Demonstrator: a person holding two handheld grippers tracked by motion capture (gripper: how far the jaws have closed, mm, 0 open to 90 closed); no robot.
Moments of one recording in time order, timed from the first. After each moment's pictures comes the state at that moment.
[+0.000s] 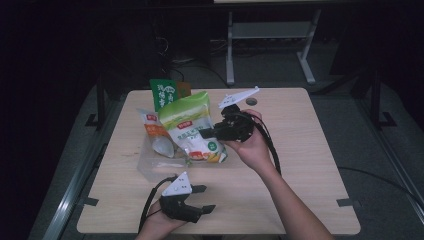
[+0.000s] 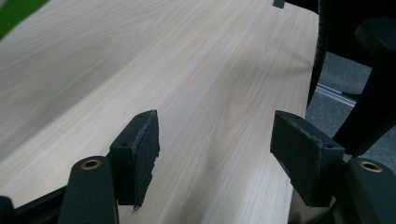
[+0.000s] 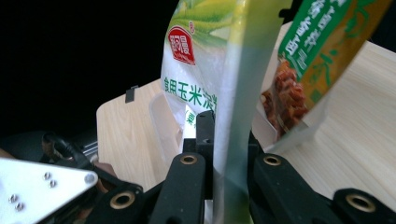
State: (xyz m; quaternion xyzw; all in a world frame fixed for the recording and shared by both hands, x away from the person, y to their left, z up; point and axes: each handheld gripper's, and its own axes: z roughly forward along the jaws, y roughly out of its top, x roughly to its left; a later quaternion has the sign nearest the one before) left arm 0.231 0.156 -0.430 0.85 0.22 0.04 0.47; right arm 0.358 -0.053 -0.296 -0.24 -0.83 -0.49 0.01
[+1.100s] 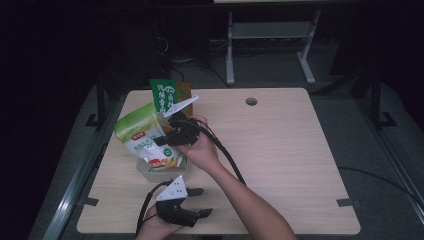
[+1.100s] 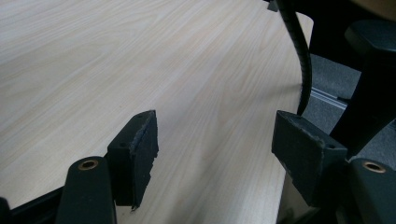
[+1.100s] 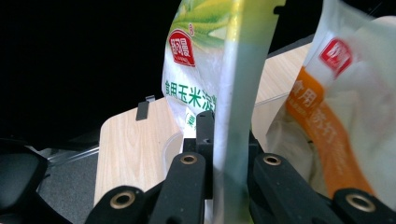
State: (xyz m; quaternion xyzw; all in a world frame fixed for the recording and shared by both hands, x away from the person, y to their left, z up) left arm 0.222 0.164 -0.433 0.84 0.22 0.03 0.49; right arm 0.380 0.073 -0.337 -0.20 -0.85 -0.49 0.05
